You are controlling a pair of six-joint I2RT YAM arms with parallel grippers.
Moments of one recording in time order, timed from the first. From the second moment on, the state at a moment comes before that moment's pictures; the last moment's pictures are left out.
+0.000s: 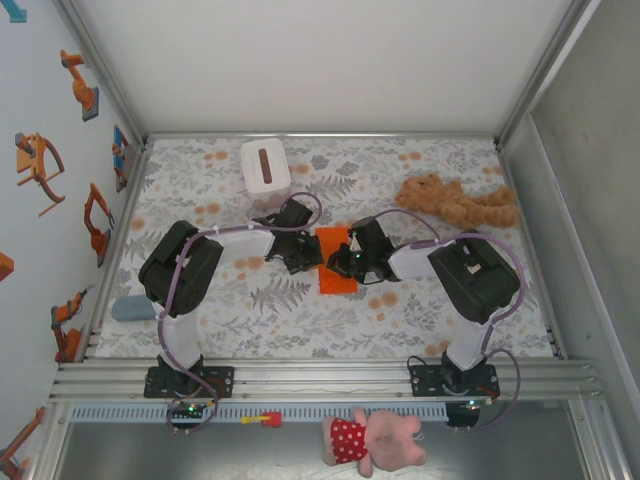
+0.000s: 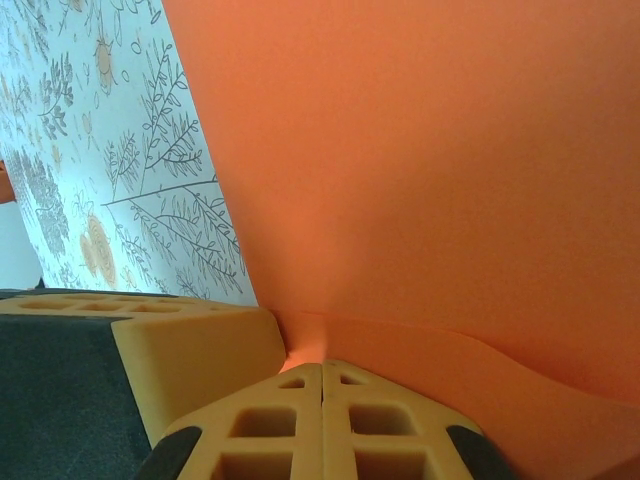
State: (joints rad) left arm -0.72 1.91 1.12 -0.34 0.32 -0.94; right arm 0.62 1.82 0.77 0.19 -0.47 1.01
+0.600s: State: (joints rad) left arm -0.72 1.92 1.15 -0.40 0.30 -0.89; right arm 0.58 1.74 0.77 0.10 -0.46 0.94
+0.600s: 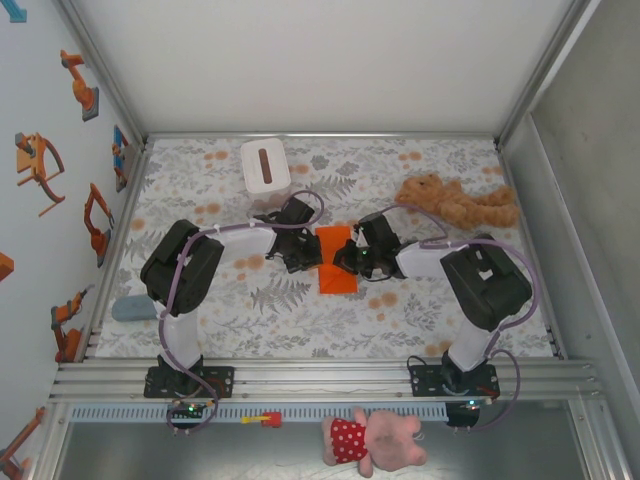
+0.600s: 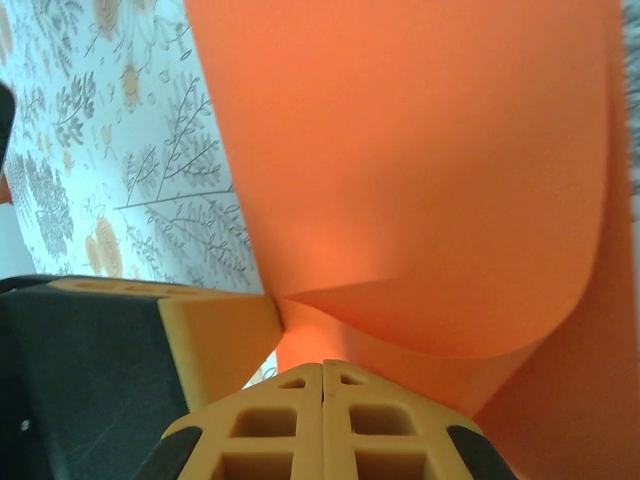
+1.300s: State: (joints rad) left arm -0.74 1.85 1.15 -0.41 0.31 -0.86; right arm 0.57 1.77 0.77 0.08 -0.42 0.93
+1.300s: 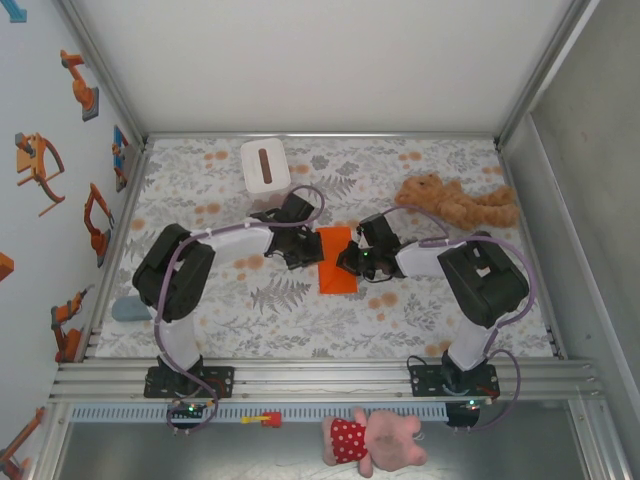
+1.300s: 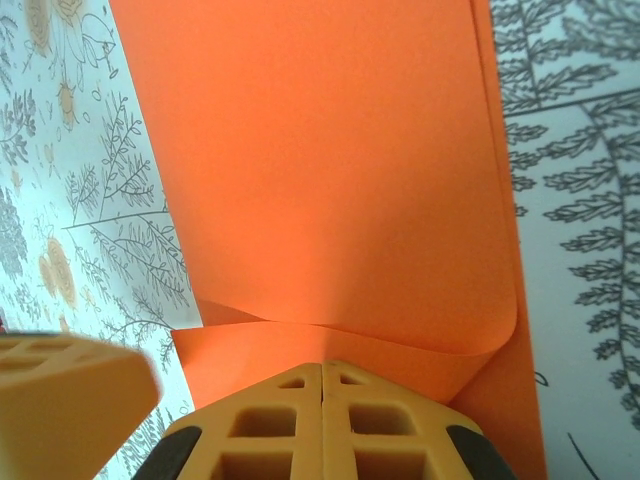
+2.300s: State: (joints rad) left arm -0.83 1.89 1.12 -0.38 0.39 -0.90; right arm 0.56 1.78 0.74 0.14 -0.43 0.99
